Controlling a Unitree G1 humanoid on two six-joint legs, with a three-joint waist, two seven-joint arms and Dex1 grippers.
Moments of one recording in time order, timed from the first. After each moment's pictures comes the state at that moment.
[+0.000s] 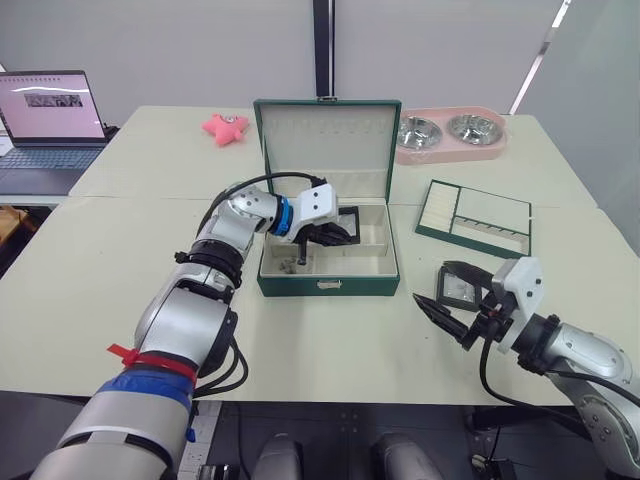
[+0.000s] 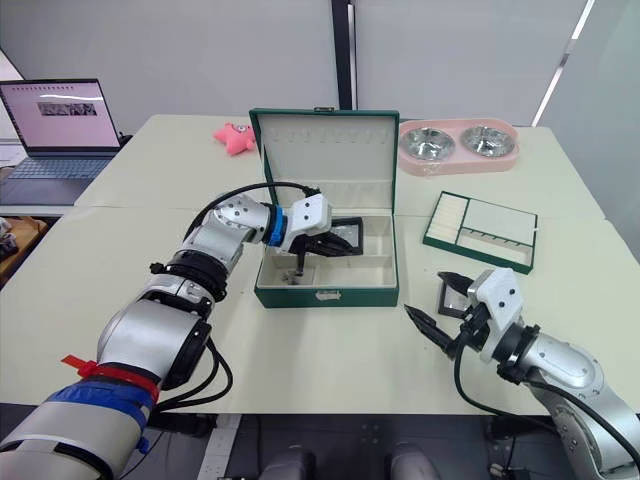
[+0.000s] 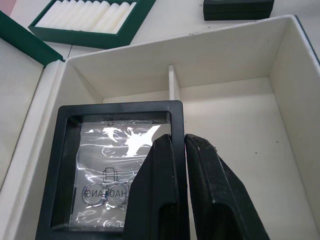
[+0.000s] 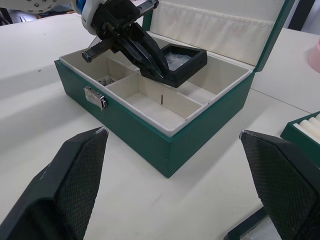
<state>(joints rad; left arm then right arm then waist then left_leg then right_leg) -1.20 0.37 -0.27 1.15 0.09 -0.31 -1.27 0.05 -0.61 -0.14 -0.64 0.53 0.52 0.58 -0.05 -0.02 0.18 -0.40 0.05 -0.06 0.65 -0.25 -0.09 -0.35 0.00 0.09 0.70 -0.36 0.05</state>
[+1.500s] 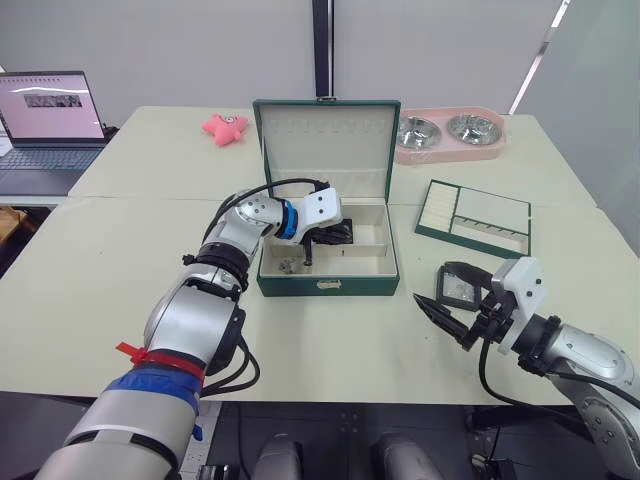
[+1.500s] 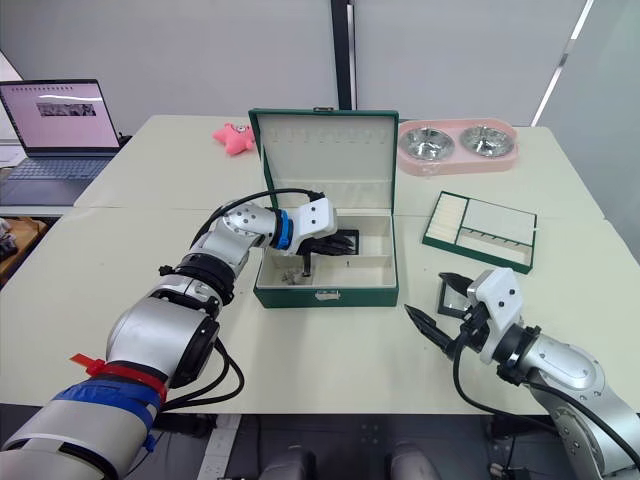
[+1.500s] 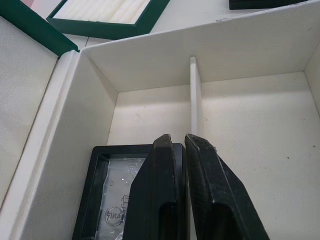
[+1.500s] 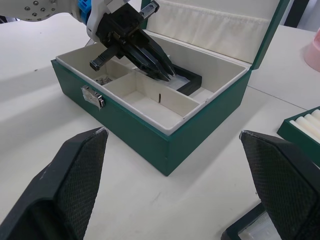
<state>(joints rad) -1.22 0.33 -0.23 1.24 0.16 -0.37 -1.17 0.05 -0.61 -0.14 -0.66 0.54 0.56 0.56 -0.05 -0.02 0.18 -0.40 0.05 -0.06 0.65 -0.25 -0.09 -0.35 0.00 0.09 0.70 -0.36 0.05</state>
